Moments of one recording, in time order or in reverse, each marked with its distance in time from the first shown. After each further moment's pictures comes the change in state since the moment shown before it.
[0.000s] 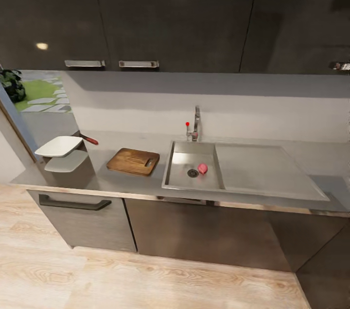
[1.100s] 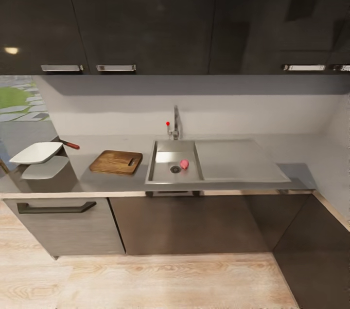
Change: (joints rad) left arm 0.000 0.000 0.000 0.013 -0.001 -0.002 -0.001; right arm 0.000 0.000 0.000 0.000 0.000 0.000 0.000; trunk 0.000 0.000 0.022
